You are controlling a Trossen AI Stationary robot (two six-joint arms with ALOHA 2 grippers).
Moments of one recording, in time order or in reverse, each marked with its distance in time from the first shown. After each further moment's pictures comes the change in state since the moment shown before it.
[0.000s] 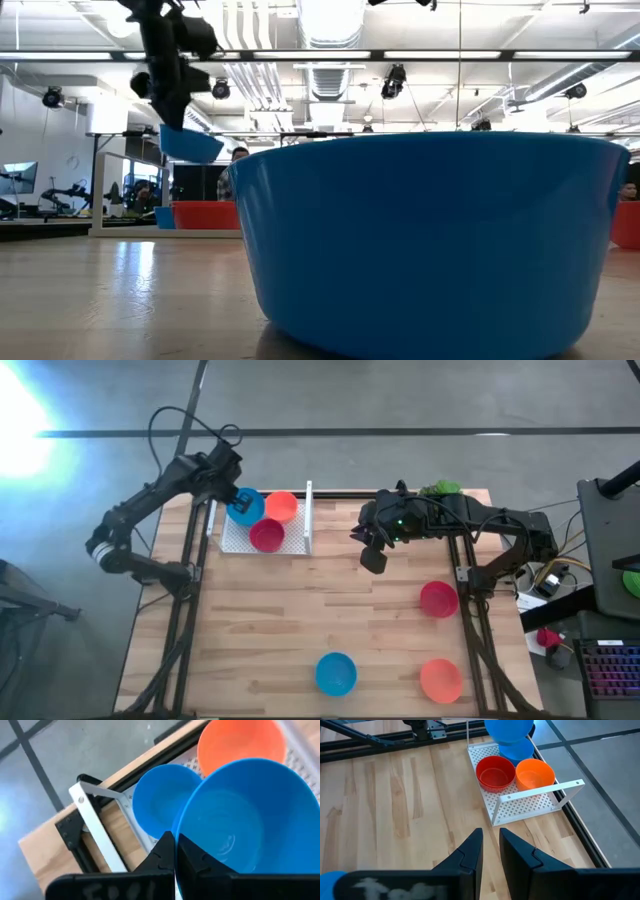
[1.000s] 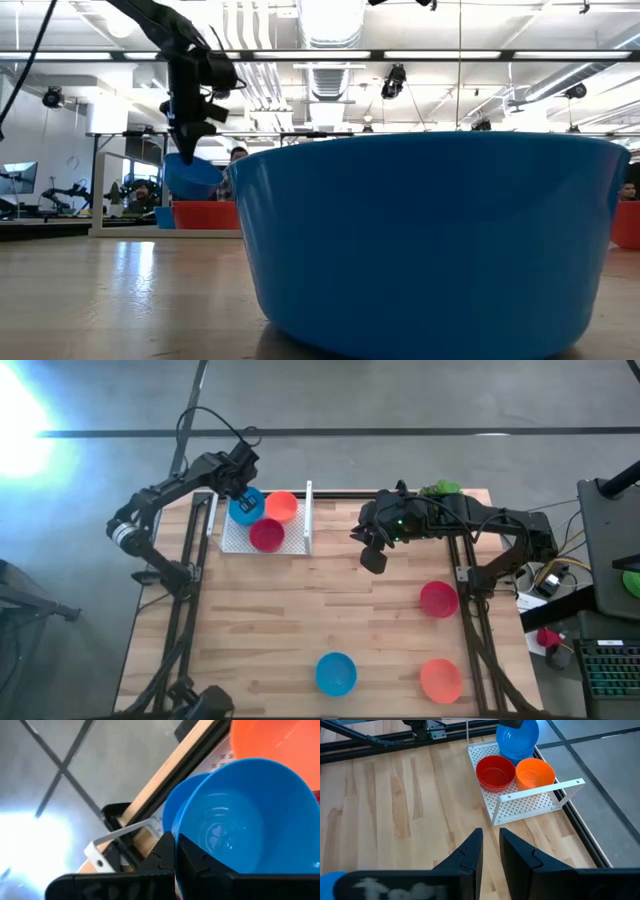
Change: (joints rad) left arm 0.022 0.201 -0.007 0.157 -0.154 0.315; right arm 0.000 0.000 0.000 -0.001 0.000 0.007
